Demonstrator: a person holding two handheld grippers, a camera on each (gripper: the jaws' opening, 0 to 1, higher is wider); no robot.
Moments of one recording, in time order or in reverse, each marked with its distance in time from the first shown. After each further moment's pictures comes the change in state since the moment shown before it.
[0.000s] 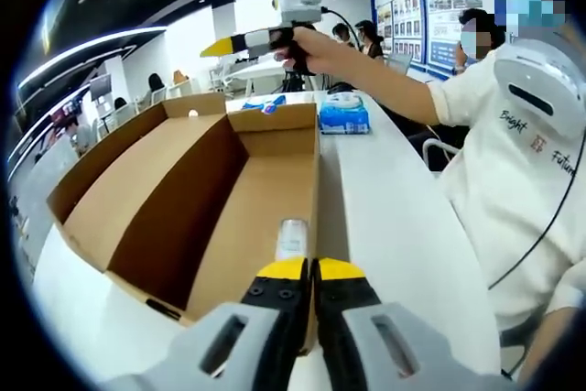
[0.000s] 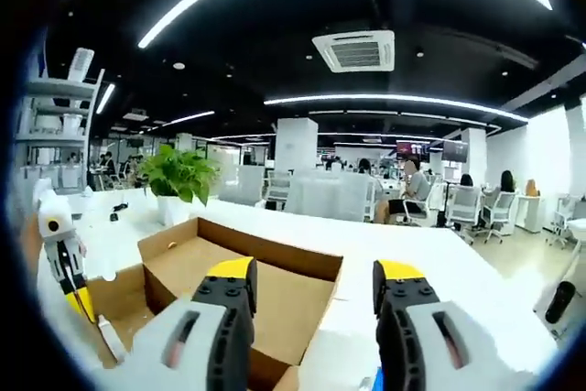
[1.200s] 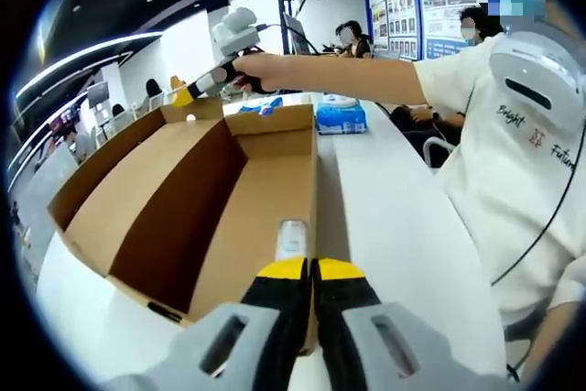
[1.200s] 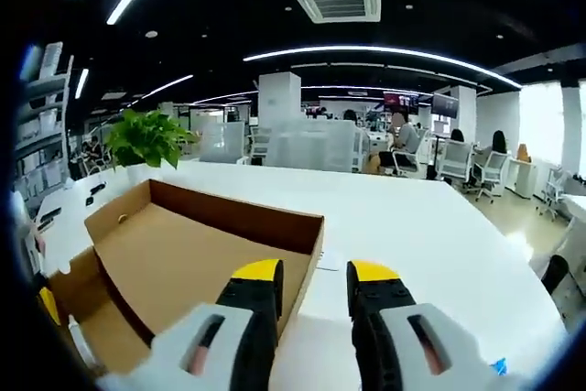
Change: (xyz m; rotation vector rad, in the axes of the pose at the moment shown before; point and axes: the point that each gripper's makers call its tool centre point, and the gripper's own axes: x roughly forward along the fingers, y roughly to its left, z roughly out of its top) left arm 0.000 -0.002 0.000 0.032 -0.004 -0.001; right arm 0.064 -0.017 -0.066 0.033 0.227 -0.059
